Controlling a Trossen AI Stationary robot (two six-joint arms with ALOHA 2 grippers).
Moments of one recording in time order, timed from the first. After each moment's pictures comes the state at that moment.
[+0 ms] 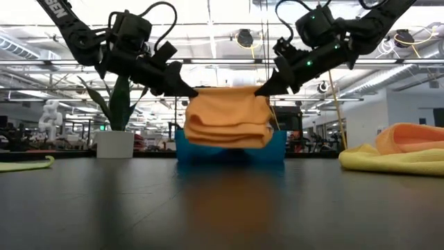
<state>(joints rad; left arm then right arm) 0.43 1.44 0.57 0.65 -0.06 0.10 -0.44 1.36 0.62 0.35 0.01 -0.10</state>
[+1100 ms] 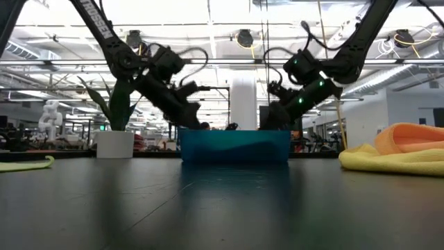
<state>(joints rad) 0.55 1.75 0.85 0.36 -0.01 0.16 -0.63 1.65 0.67 0.46 -0.15 -0.16</state>
